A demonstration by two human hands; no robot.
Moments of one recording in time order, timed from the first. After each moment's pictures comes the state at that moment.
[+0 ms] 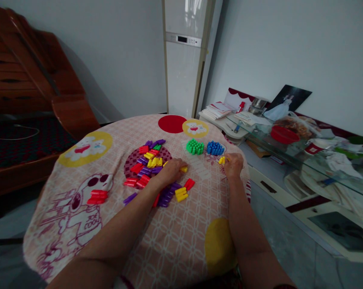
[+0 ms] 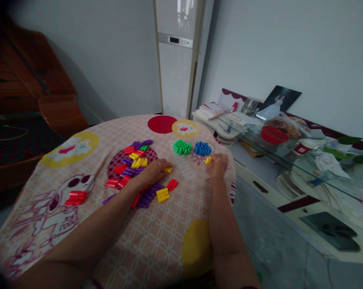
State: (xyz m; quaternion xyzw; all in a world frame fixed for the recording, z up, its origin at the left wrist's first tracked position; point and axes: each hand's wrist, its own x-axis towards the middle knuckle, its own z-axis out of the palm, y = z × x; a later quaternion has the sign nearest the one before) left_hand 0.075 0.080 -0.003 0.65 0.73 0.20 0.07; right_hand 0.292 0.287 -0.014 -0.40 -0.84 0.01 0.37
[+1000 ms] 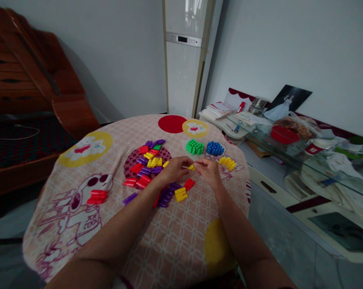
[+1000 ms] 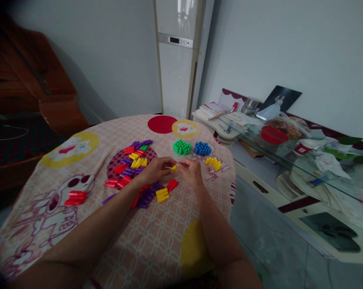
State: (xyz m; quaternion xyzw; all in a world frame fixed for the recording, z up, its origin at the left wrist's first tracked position) left_hand 0.094 0.079 0.010 0.59 0.60 0.48 0.25; right_hand 0.238 0.195 -0.008 -0.25 -0.76 0.51 0.32
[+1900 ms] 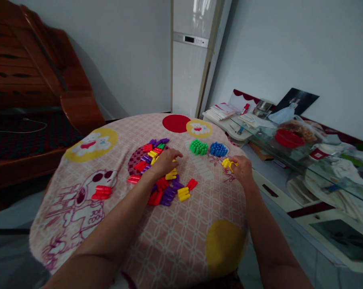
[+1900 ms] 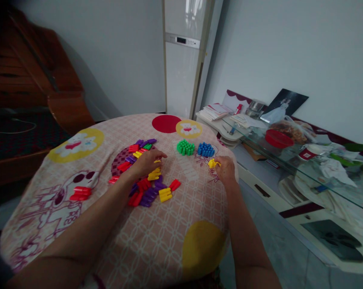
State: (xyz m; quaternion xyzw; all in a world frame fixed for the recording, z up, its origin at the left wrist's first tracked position) left_hand 0.046 0.068 0.021 0.58 0.77 0.28 0.05; right_hand 0.320 0.298 0.000 -0.29 -0.89 0.05 0.33
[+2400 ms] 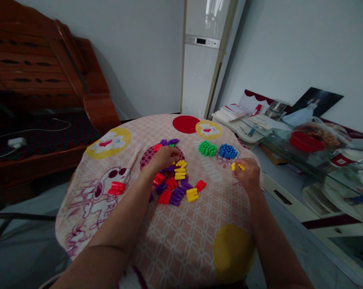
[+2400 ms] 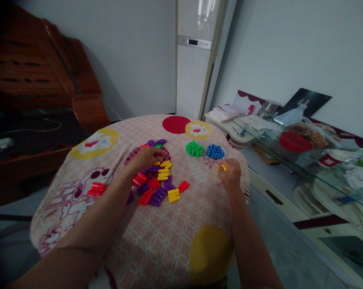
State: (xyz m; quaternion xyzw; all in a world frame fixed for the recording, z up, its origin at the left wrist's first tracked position) left_hand 0.013 0.044 0.032 0.54 0.81 0.21 0.06; right_hand 0.308 0.274 0.001 -0.23 -0.88 0.05 0.41
